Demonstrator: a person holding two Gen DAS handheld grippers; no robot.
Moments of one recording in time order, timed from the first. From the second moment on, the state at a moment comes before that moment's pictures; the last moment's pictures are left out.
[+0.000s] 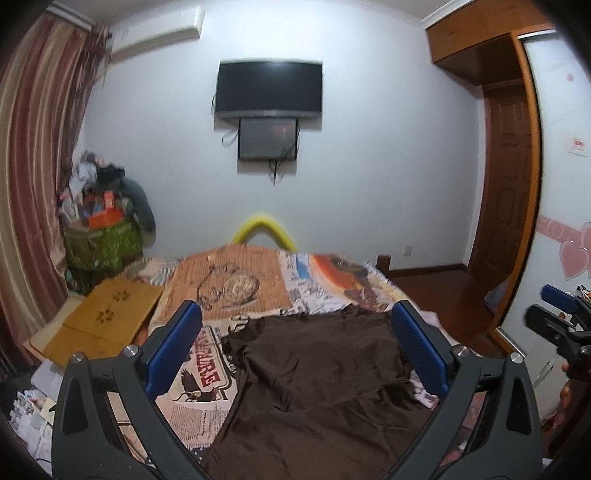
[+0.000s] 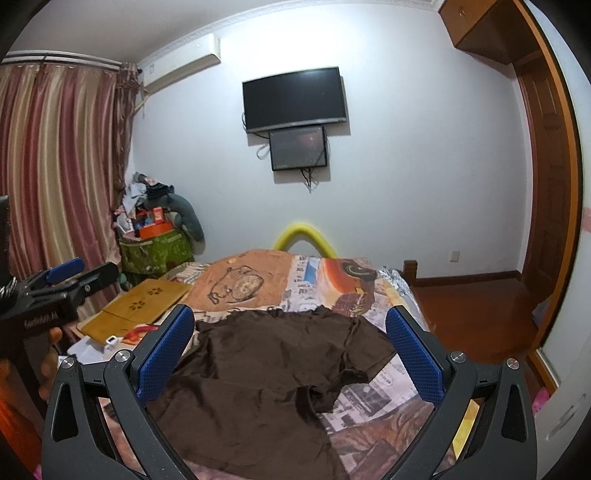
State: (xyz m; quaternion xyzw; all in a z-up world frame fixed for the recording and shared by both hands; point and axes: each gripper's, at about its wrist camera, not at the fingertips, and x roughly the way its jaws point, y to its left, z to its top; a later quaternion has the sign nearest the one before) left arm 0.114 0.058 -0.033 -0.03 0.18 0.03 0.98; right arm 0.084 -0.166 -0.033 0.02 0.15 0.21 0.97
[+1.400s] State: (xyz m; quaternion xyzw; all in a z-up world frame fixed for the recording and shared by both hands) left arm 0.455 0.256 -0.307 -0.21 0.54 0.02 0.81; right arm 0.447 -0.090 -0.202 -0.08 0.46 0.25 0.85
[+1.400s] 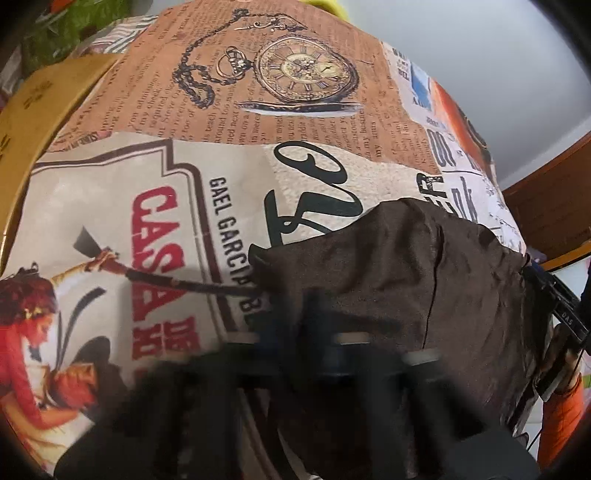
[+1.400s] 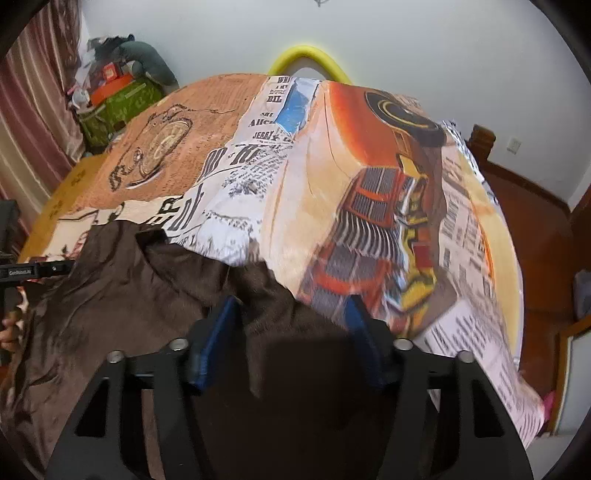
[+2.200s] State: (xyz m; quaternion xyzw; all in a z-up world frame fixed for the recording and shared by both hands) left arm 0.400 0.304 -0.241 -0.17 0.47 0.11 0.86; right arm 0.399 -0.111 -0.185 -0.07 0.44 0.25 0.86
